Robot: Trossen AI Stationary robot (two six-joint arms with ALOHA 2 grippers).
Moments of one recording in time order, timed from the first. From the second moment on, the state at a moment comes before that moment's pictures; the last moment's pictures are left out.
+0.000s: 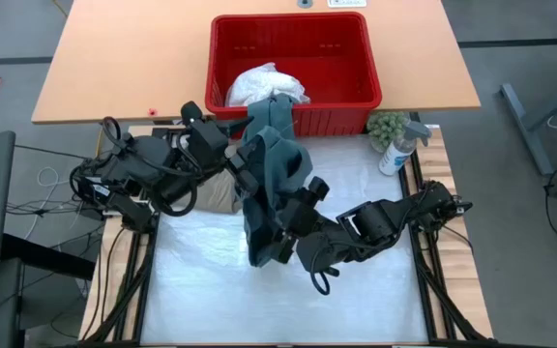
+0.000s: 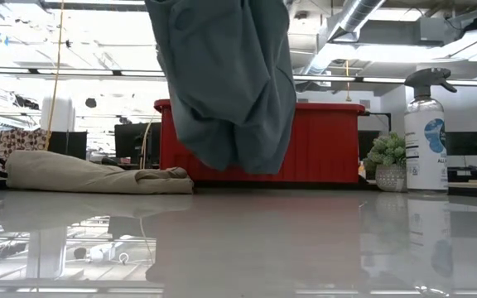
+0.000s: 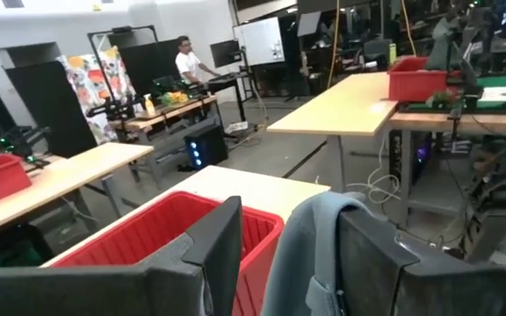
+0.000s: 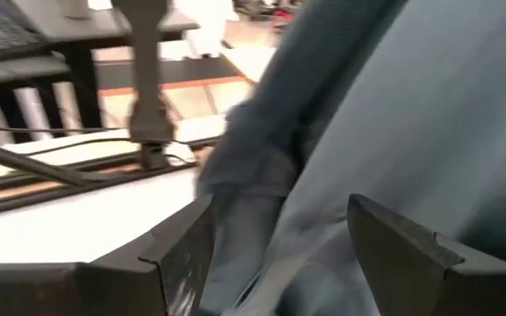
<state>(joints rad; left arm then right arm) -0.32 1.69 2.33 -0.57 -1.07 0.22 0.45 1.95 2.33 -1.00 0.99 0.37</state>
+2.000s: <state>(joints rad) -0.48 1.69 1.59 -0.85 -0.77 0.12 0.10 1.78 2.35 -1.50 0.97 0.68</state>
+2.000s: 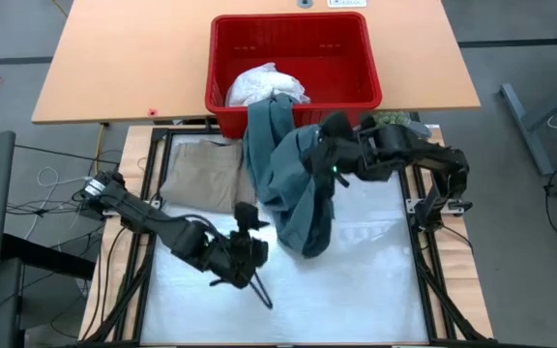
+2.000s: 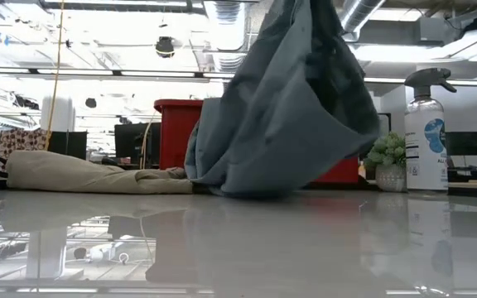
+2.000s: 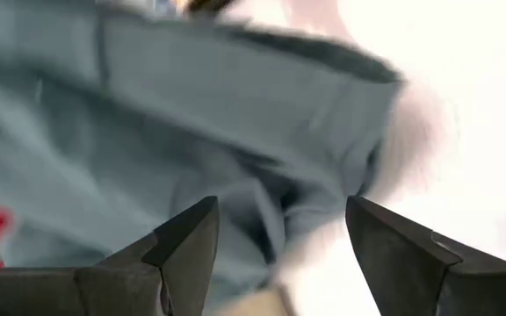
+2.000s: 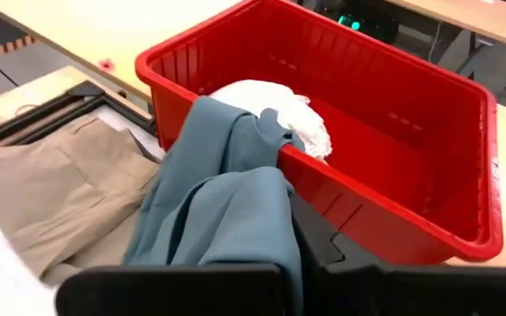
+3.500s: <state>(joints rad) -0.32 2.38 1.80 -0.05 -0.96 1.41 -0.03 1.79 2.35 -1.34 0.72 0.41</state>
